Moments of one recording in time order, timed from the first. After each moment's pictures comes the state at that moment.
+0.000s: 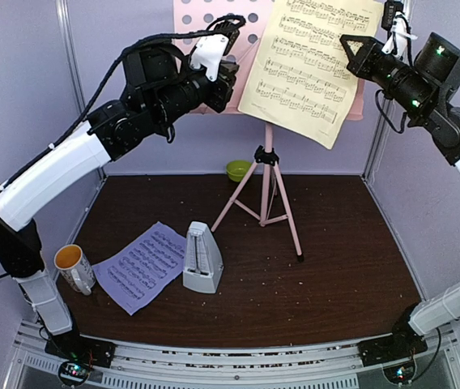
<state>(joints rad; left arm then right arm) -0.97 1.76 2.05 -0.14 -0.33 0.44 0.64 1.31 1.78 -0.15 0.20 0.16</state>
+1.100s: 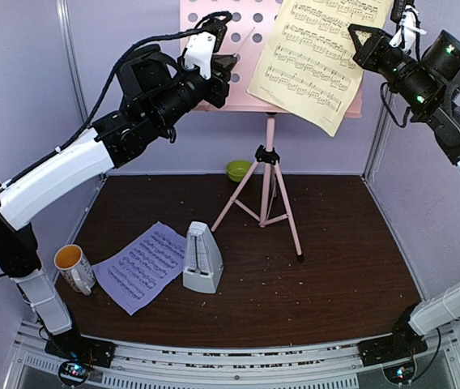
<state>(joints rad) -0.93 1.72 1.92 0.12 -0.22 0.39 0.63 1.30 1.79 -0.07 0.21 0.11</state>
